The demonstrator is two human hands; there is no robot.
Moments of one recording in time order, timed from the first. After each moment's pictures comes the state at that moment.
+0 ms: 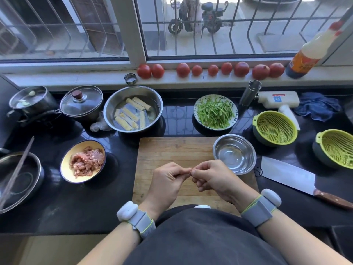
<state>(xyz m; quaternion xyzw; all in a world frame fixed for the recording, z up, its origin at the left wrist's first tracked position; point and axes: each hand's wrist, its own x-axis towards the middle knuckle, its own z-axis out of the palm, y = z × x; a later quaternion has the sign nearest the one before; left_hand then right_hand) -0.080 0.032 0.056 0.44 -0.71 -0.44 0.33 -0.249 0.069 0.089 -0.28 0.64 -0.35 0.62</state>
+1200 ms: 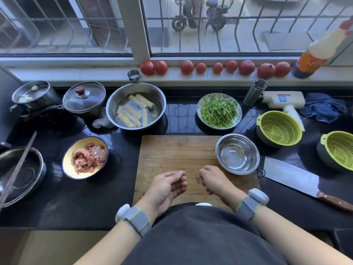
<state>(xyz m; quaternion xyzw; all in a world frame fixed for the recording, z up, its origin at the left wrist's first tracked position) -0.075 0.033 0.040 0.52 -0.18 -0.80 0.24 -0.246 0.063 0.039 -0.30 0.77 -0.22 0.52</state>
